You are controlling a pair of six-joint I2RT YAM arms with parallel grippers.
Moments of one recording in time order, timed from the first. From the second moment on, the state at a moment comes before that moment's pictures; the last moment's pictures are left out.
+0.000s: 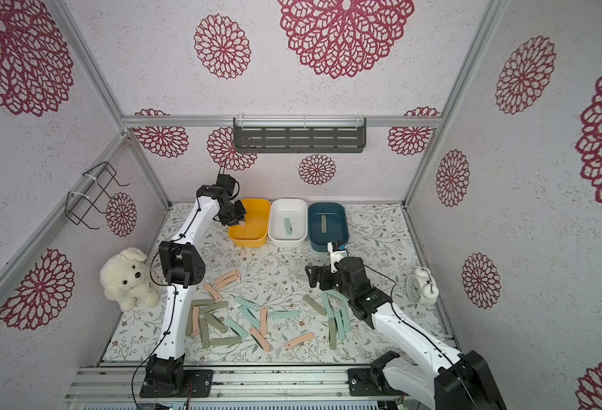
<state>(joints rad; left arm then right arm) -0.19 2.61 2.61 -1.19 0.10 -0.65 0.53 1.04 0.58 0.00 -0.09 0.42</state>
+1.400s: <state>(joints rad) -0.18 2.26 2.13 -1.19 0.23 -0.67 0.48 1.08 0.60 -0.30 -0.08 0.35</state>
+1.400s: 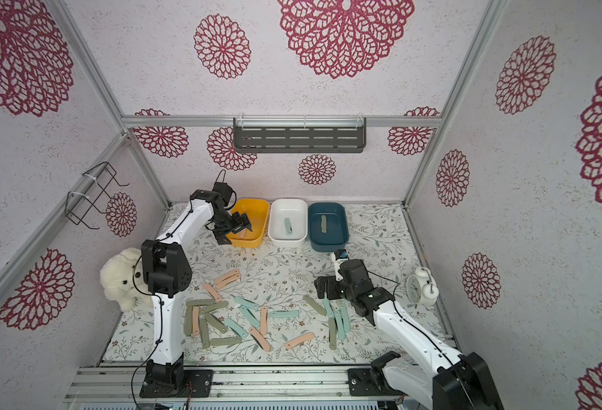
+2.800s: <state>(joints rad) -0.13 2.02 1.88 -1.13 0.26 -0.67 0.49 1.28 0.78 -0.35 -0.08 0.27</state>
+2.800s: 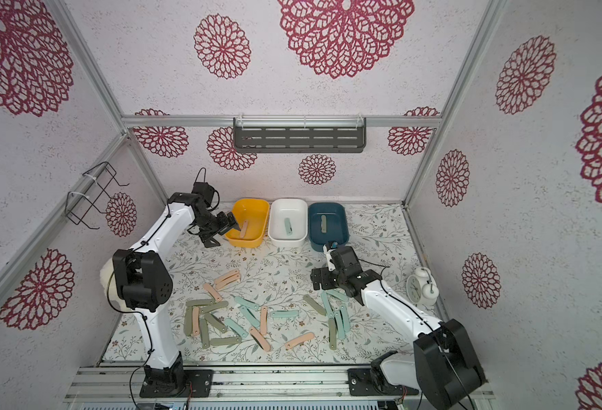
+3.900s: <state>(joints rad) -0.21 1.86 1.66 -1.14 0.09 -0.52 0.66 1.44 0.77 -0.39 -0.08 0.26</state>
